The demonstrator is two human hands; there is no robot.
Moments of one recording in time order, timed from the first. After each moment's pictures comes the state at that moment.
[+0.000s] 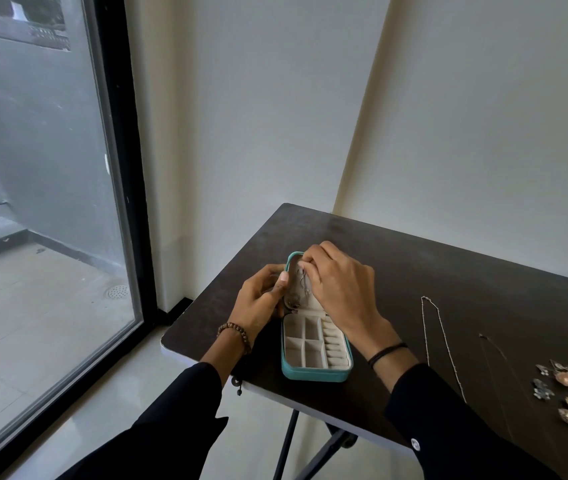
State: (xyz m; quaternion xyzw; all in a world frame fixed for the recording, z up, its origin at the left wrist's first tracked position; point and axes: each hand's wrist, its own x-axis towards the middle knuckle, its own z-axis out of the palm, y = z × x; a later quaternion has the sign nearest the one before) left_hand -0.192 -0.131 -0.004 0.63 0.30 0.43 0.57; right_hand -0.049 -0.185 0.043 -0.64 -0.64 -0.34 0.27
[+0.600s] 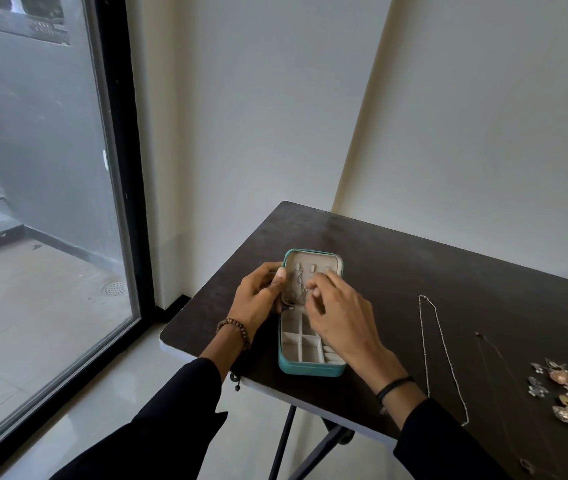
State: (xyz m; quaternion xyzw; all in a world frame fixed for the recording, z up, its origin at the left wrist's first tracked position) left_hand -0.189 -0.124 -0.011 0.62 0.30 0.46 0.57; right_hand -0.048 -0.211 0.008 -0.70 -0.64 -0.15 0.27
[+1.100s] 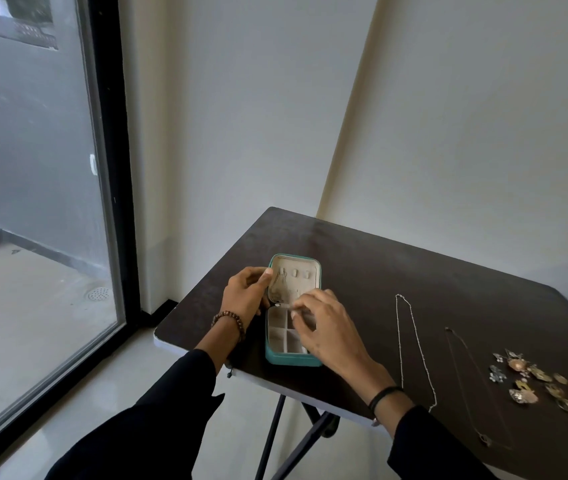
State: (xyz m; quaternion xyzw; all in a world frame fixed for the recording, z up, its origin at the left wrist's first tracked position) left_hand -0.183 -0.121 -0.007 0.57 0.41 0.46 0.55; right_hand -0.051 -0.238 0.001 -0.68 -0.67 -0.05 0.29
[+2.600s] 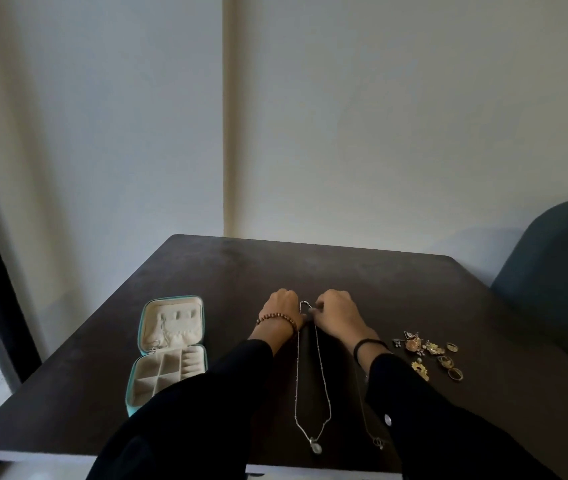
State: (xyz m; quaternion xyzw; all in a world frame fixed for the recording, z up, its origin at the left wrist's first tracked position) left_hand 0.056 -0.196 0.033 0.89 0.38 0.11 0.23; right_hand 0.156 -0.271 0.024 -0.88 -0.42 0.03 0.20
